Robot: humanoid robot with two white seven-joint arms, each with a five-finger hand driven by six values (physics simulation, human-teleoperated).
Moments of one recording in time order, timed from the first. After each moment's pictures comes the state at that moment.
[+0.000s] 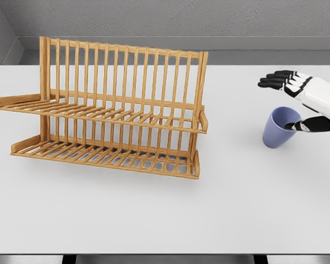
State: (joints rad) left arm 0.06 0.00 -0.23 -0.16 0.15 -0.03 0.12; right arm -0.23 -1.11 0.34 -1.71 0.09 -0.61 0.11
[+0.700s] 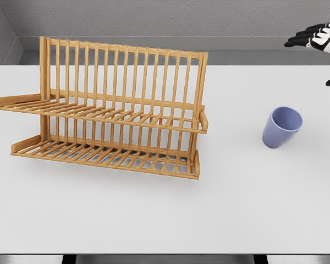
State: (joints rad) left arm 0.06 0.00 -0.23 -0.16 0.15 -0.03 0.12; right arm -0.63 -1.05 0.36 -1.50 0.10 -0.60 0.60
